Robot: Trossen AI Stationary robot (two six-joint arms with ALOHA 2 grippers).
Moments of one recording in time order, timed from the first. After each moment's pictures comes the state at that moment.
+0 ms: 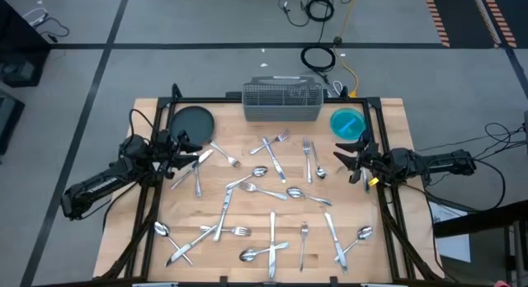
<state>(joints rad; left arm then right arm) 0.54 0.00 0.00 0.22 0.60 -0.49 0.13 0.01 0.01 0.09 0.47 0.07</state>
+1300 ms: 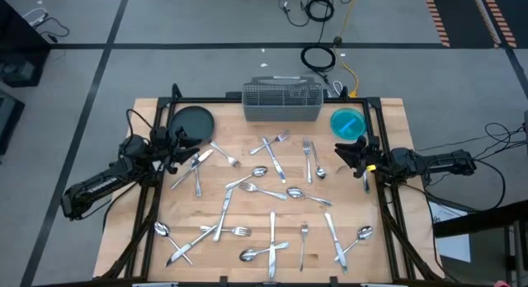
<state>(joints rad) 0.54 0.00 0.00 0.23 0.44 -0.49 0.13 0.01 0.01 0.10 0.50 0.56</state>
